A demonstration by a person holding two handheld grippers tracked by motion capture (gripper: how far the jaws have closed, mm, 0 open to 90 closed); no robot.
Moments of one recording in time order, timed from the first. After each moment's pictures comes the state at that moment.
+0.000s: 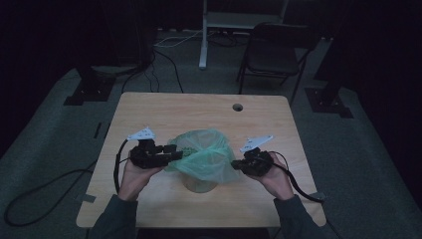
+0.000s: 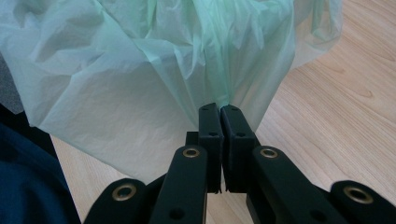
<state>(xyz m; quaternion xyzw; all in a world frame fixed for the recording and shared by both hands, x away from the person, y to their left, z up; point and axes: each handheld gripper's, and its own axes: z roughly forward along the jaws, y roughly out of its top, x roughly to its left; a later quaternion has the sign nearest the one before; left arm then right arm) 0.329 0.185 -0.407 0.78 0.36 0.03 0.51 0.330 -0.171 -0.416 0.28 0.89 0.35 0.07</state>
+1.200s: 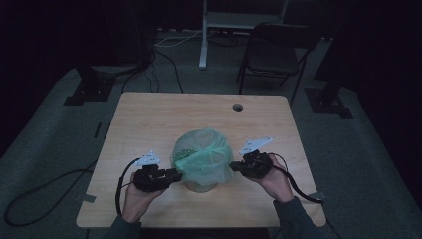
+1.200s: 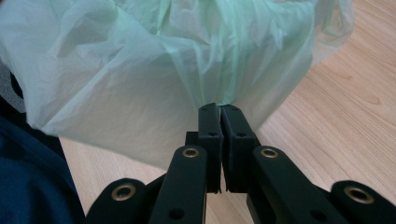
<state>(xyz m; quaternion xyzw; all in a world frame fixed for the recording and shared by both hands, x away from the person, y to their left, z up) 0.291 0.176 -0.456 0.80 0.37 0.03 0.47 0.324 -0.168 -0.415 0.27 0.89 0.36 0.07</state>
